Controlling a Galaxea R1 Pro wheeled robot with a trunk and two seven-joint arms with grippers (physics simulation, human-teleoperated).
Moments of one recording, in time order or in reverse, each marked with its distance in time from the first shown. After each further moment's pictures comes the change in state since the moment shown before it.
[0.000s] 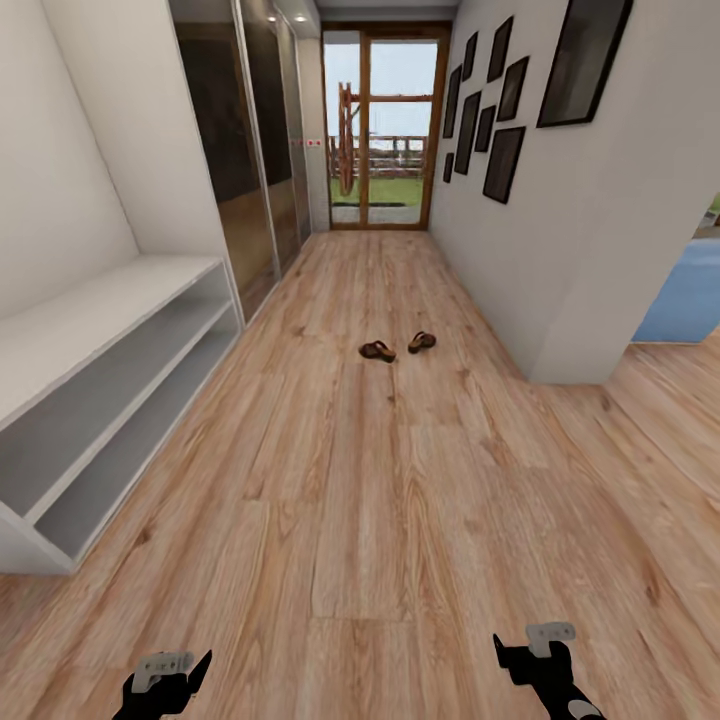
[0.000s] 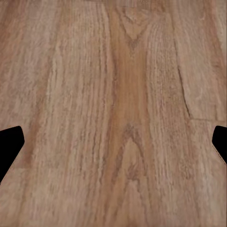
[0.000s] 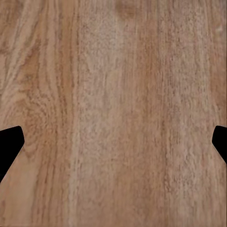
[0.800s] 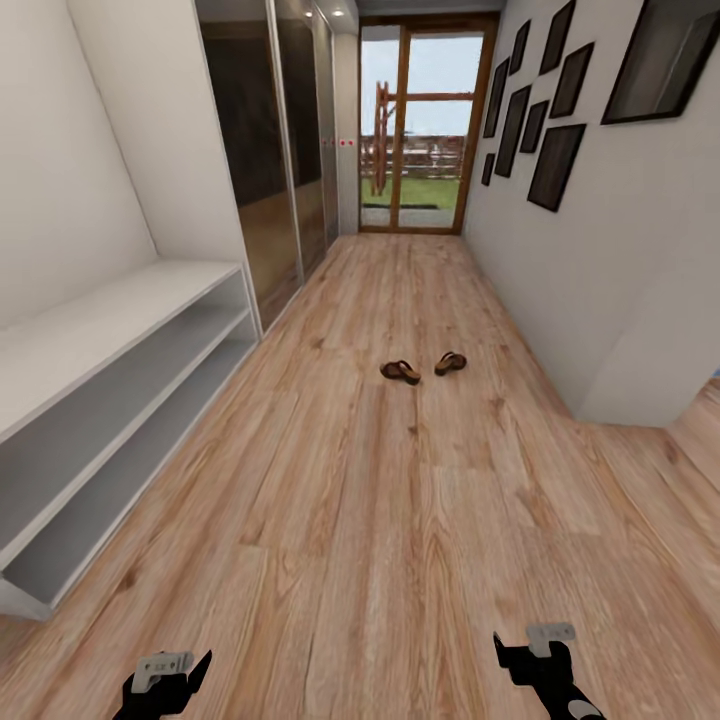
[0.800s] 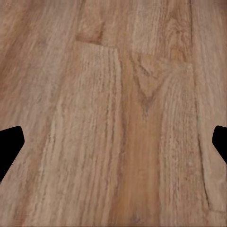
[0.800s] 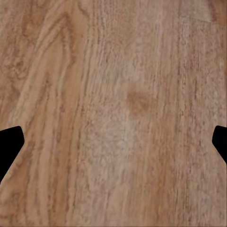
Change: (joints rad) left arm 0.000 0.000 0.001 0.000 0.000 0.000 0.000; right arm 0.000 0.000 0.000 0.000 0.000 0.000 0.000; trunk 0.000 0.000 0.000
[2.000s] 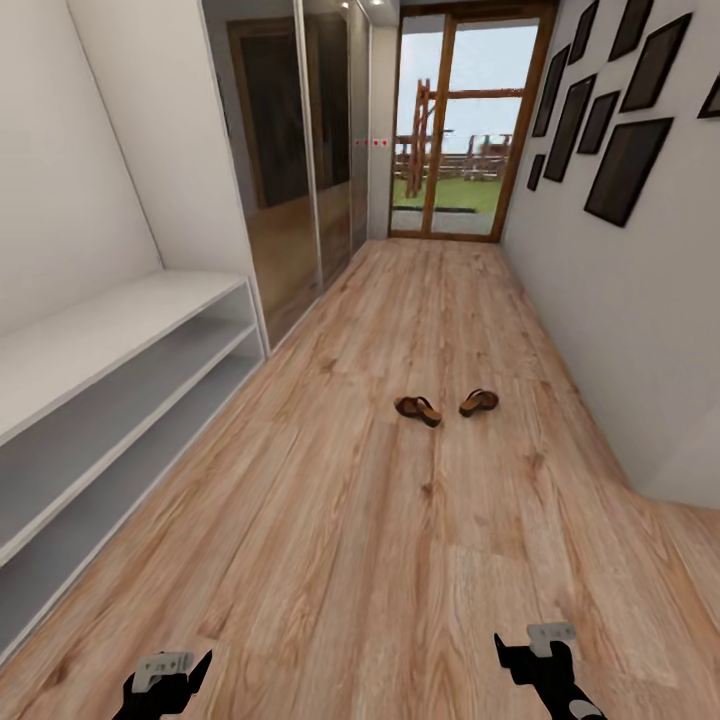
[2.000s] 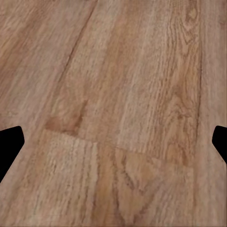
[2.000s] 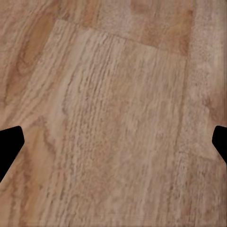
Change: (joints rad) left arm -0.001 0.000 -0.001 0.000 0.000 0.000 0.000; right arm 0.000 -0.003 0.000 0.000 0.000 -0.002 0.000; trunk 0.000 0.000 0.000
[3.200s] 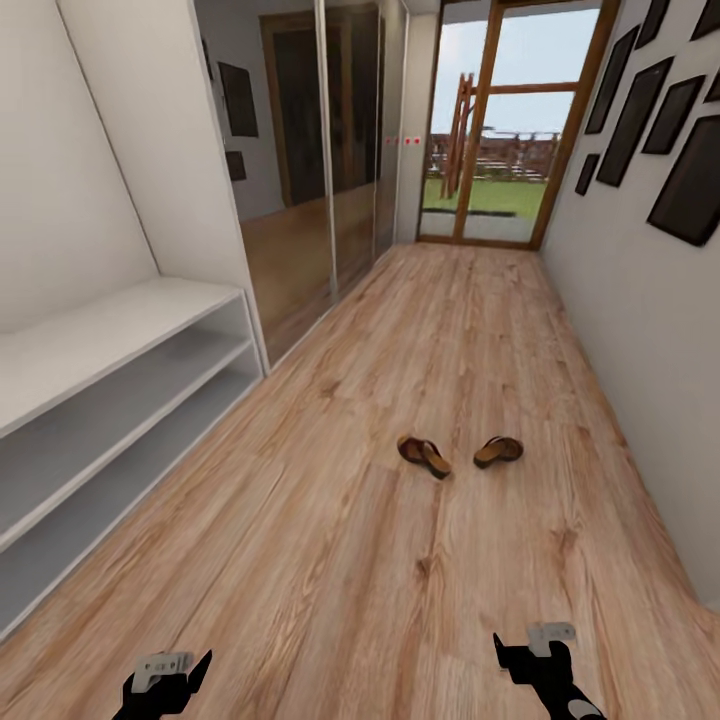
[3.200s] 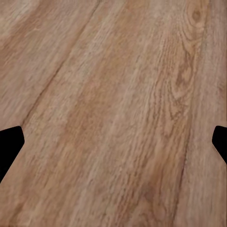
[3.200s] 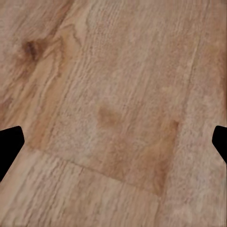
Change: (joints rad) left arm 0.000 0.000 0.000 0.000 0.000 0.000 0.000; right arm 0.000 0.003 0.000 -0.001 -0.001 0.000 0.000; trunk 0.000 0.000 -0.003
